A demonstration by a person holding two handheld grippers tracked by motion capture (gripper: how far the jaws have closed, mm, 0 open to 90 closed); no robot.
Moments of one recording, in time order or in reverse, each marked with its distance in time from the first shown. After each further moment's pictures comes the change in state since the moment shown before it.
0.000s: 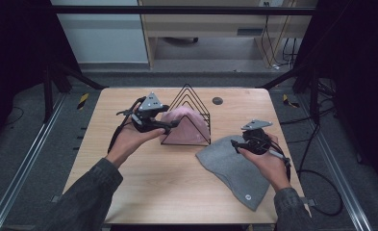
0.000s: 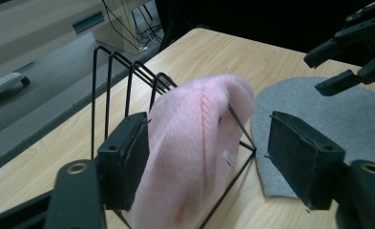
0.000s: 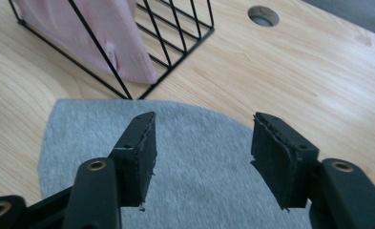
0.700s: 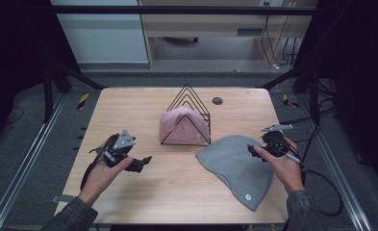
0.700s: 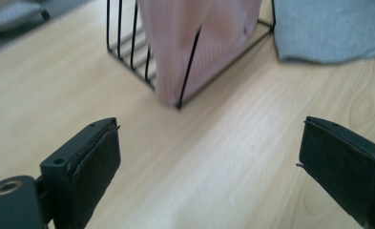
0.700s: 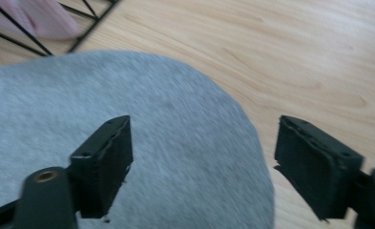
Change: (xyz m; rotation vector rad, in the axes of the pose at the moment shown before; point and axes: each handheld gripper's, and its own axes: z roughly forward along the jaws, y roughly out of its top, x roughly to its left) left arm -0.017 -0.133 -0.057 0.181 0.102 -0.093; right arm -0.050 -0.042 -0.004 0.092 -0.065 0.169
